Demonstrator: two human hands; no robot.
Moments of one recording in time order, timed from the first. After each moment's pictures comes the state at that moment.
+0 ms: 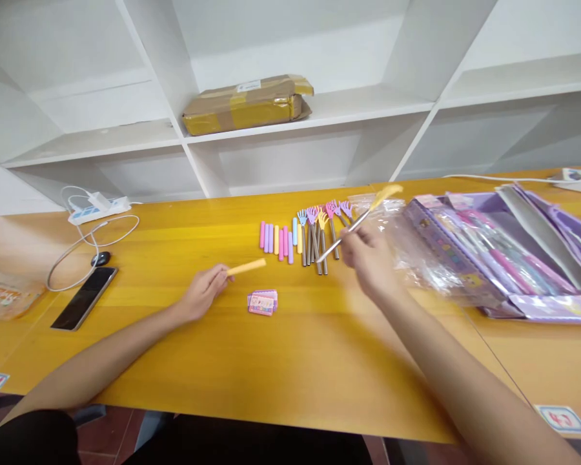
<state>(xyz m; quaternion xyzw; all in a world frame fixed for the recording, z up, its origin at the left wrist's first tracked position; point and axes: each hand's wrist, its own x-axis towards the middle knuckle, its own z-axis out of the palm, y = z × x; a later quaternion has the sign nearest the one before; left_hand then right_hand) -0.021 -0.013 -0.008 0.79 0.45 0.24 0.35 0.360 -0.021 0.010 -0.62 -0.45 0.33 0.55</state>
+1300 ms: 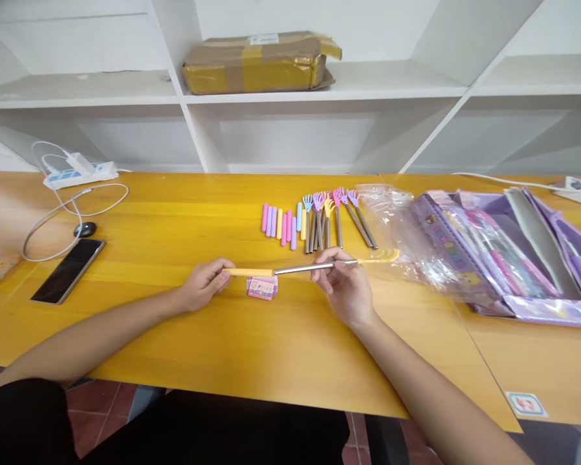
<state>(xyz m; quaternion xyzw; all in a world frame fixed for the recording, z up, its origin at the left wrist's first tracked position) -0.018 -0.032 -0.020 0.78 0.37 0.26 0.43 0.306 -0.078 -0.002 -0.41 -0.42 0.56 0.59</state>
